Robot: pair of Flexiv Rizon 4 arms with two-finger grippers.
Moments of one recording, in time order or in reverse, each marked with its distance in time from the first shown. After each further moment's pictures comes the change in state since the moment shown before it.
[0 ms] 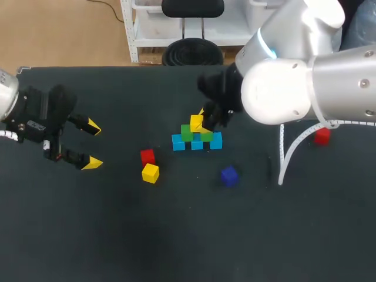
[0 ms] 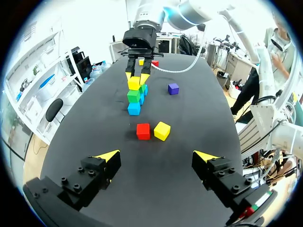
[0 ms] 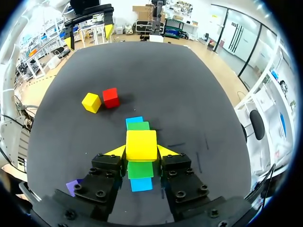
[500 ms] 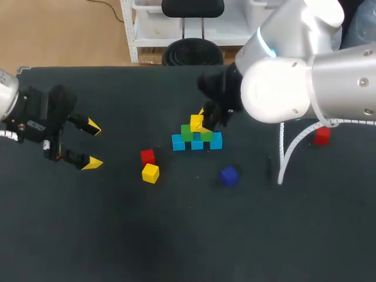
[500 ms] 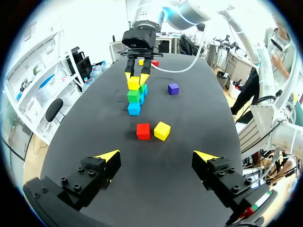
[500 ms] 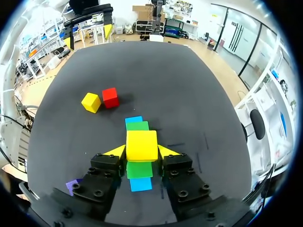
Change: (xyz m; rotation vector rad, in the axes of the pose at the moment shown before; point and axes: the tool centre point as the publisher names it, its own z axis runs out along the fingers) left arm 0.000 0.000 0.000 0.000 0.000 0.000; right arm 0.000 -0.001 0.000 -0.004 0.003 0.003
